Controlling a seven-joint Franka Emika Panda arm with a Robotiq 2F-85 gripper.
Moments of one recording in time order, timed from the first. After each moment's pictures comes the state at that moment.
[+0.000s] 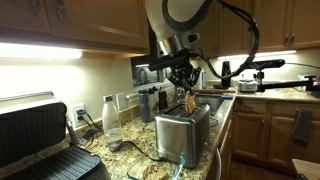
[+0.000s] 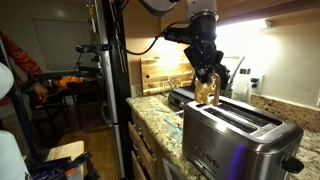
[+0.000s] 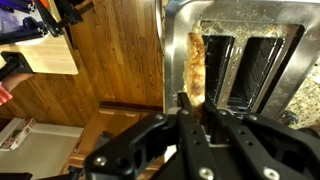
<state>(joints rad) -0.04 -0.05 0.02 -2.03 -0.39 1.83 1.70</state>
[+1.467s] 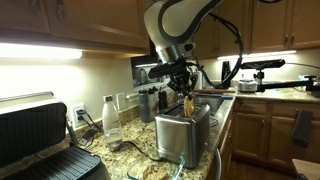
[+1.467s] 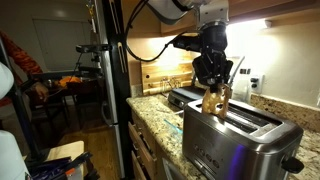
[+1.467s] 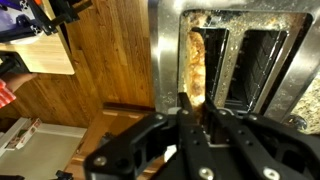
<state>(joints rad) -0.04 0.04 -0.02 -1.98 -0.39 1.85 1.69</state>
